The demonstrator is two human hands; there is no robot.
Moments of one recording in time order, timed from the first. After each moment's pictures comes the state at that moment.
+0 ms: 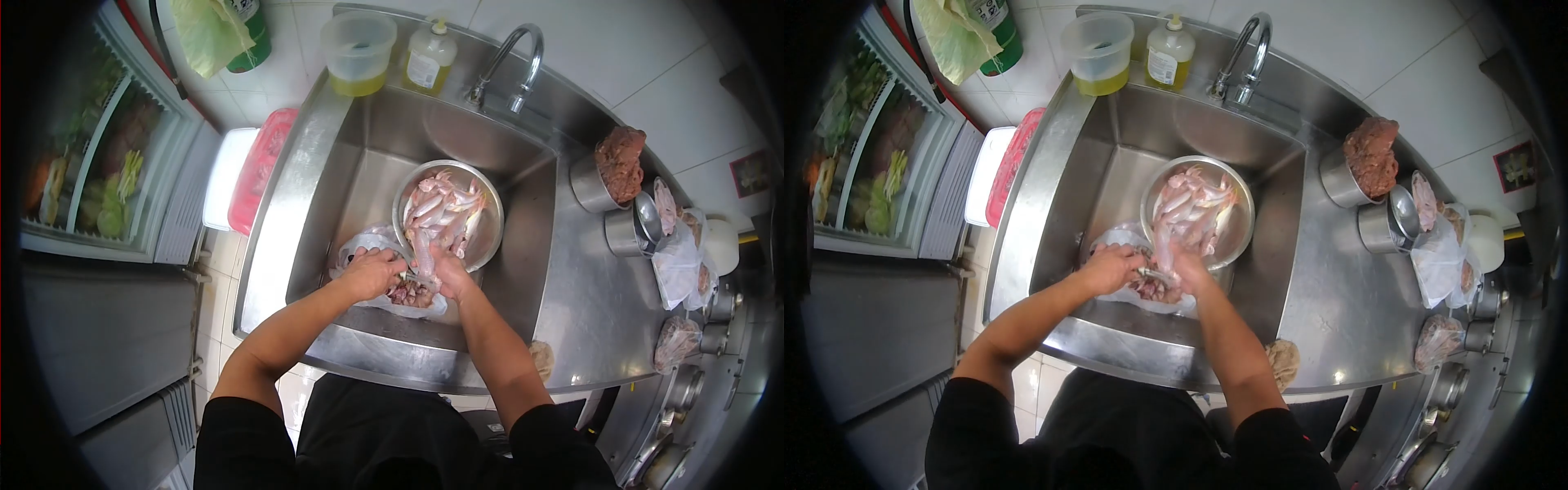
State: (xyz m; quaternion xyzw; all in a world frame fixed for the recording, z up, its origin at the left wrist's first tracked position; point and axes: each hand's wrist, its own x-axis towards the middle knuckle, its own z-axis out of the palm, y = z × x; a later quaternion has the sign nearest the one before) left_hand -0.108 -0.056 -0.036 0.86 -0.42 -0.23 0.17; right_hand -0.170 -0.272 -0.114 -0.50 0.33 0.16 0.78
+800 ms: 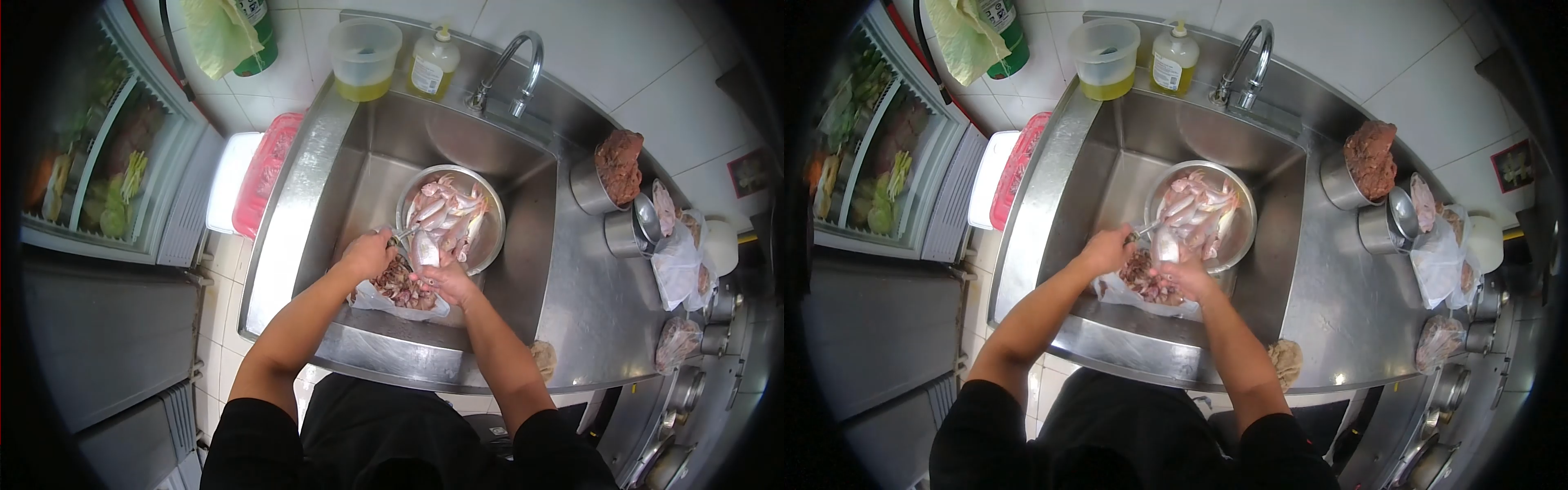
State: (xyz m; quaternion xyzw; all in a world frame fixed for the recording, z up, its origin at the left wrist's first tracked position) left_hand -0.077 -0.062 -0.008 0.90 -0.24 -0.29 0.23; right_hand -0.178 -0.254 -0.036 -0.52 0.23 0.20 0.80
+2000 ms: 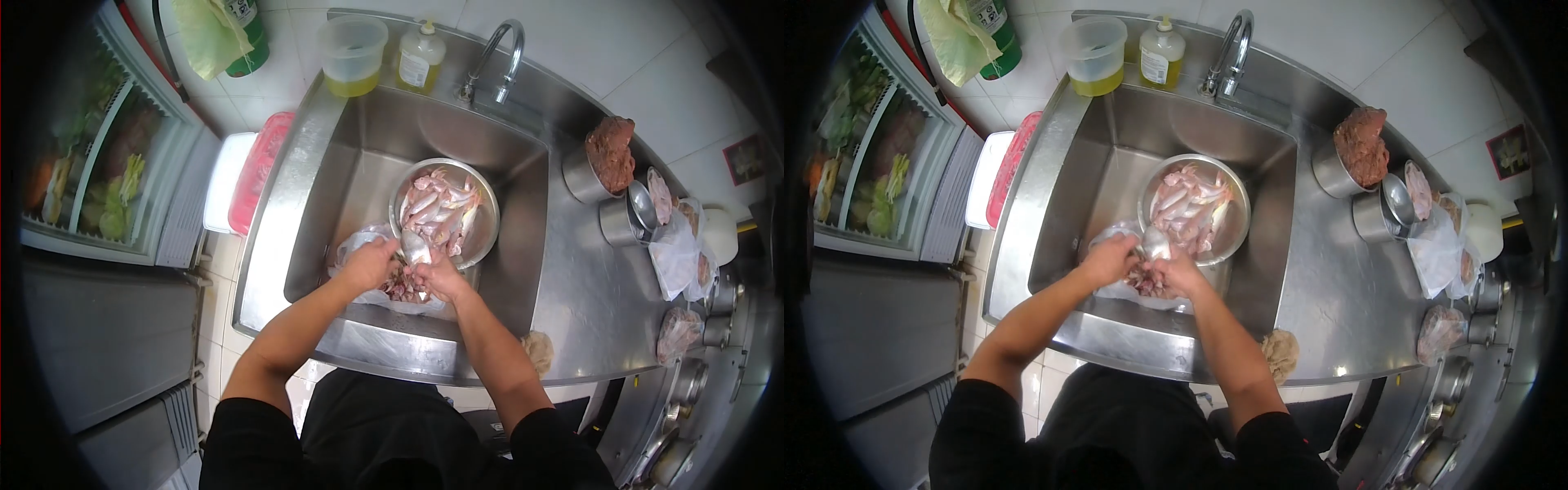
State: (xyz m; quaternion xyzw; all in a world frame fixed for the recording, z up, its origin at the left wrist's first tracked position) left_hand -0.109 -0.065 -0.039 0.89 -0.31 -0.24 0.23; right_hand -0.195 -0.251 -0.049 -0.53 0.22 0.19 0.79
